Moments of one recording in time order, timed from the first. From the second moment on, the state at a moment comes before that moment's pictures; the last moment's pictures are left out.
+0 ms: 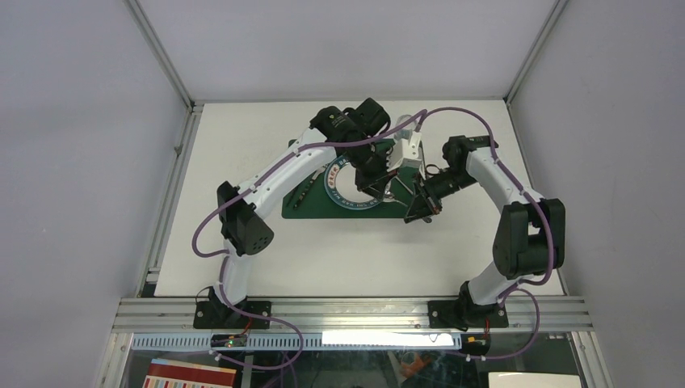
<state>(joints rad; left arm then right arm) -0.86 2.06 2.24 -1.30 0.60 0.59 0.15 1.60 1.22 -1.38 -1.02 -1.02</state>
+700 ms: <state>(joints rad) -0.79 2.06 2.23 -1.13 0.42 0.48 0.15 1.30 1.05 -1.01 -0.48 -0.56</state>
